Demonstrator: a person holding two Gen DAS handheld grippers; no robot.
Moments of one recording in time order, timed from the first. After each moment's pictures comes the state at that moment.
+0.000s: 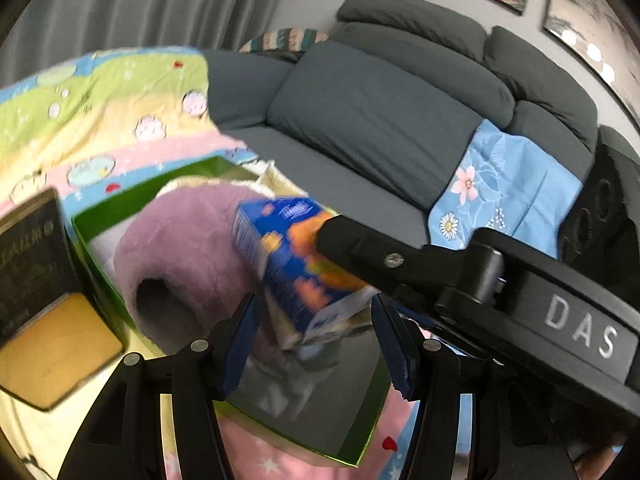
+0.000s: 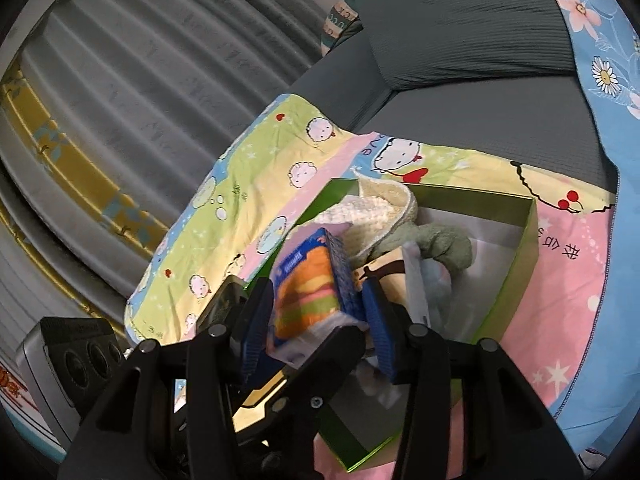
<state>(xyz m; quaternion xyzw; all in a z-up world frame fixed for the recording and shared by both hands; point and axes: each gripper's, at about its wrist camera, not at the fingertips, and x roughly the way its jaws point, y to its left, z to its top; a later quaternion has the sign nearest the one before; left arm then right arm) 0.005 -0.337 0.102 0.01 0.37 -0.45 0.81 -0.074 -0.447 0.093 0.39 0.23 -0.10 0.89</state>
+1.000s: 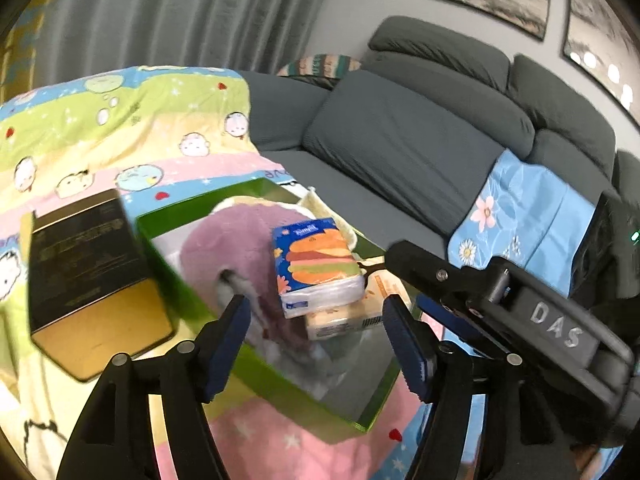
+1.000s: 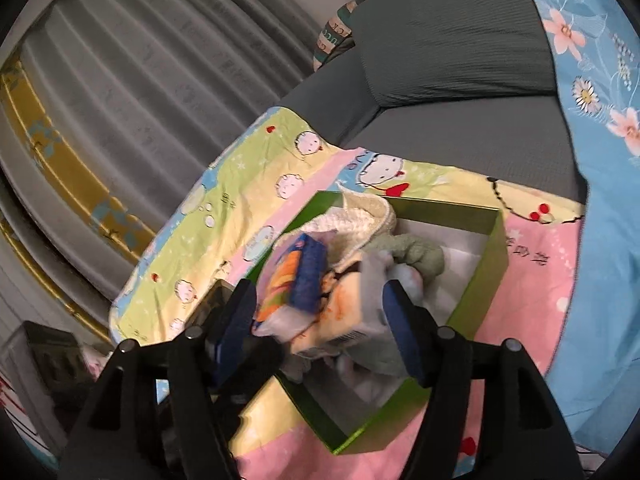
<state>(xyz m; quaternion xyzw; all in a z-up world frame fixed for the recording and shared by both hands) -0.008 -0.290 0.126 -0.02 0.34 -0.40 0.85 -0.093 -0.441 0.105 0.36 0.23 -0.13 0.89</state>
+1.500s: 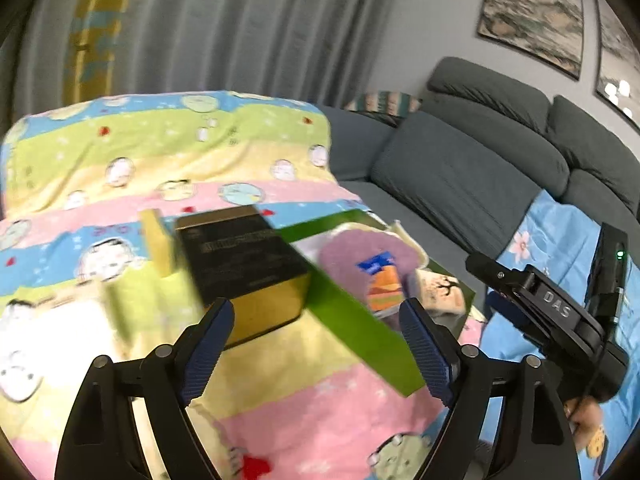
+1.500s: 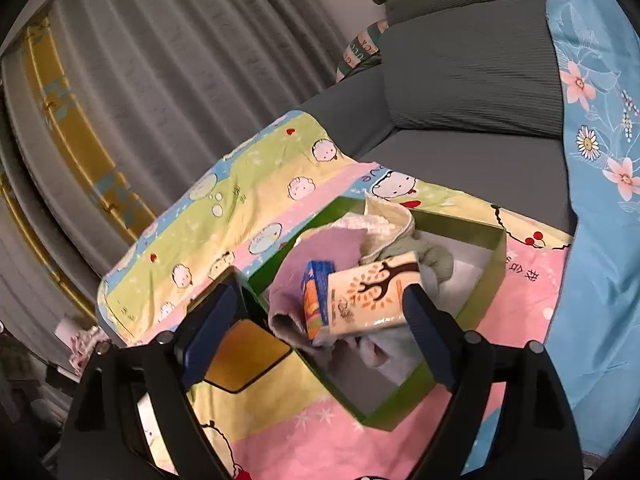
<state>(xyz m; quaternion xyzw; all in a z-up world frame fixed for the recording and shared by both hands) -0.025 -0.166 0.159 -0.04 0.32 -0.31 0.90 -0.102 -0.399 0.133 0.29 0.22 -0.14 0.92</state>
